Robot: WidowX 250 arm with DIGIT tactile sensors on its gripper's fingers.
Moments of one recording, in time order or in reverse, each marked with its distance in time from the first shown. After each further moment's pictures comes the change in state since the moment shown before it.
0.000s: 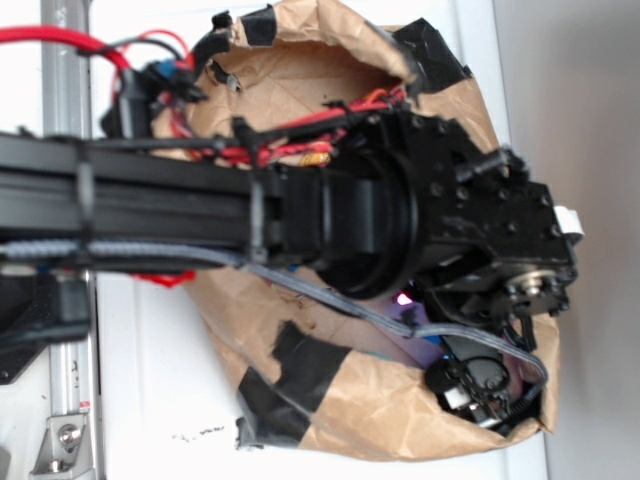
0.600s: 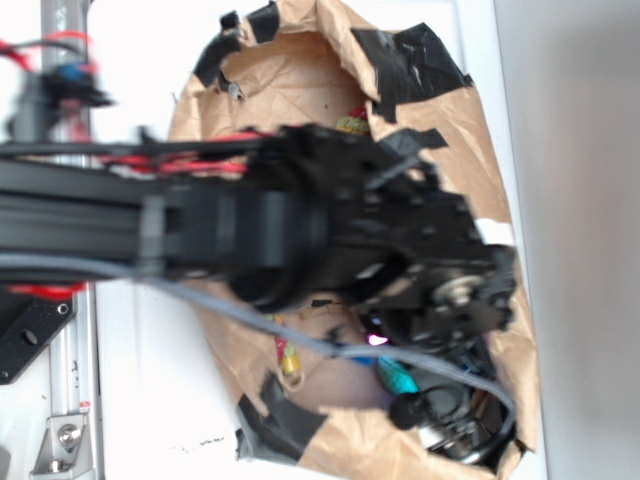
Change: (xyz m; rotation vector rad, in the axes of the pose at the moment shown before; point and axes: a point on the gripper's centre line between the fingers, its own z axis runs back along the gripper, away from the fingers) arm -0.034 -0.015 0.012 -0.139 -0.035 0.020
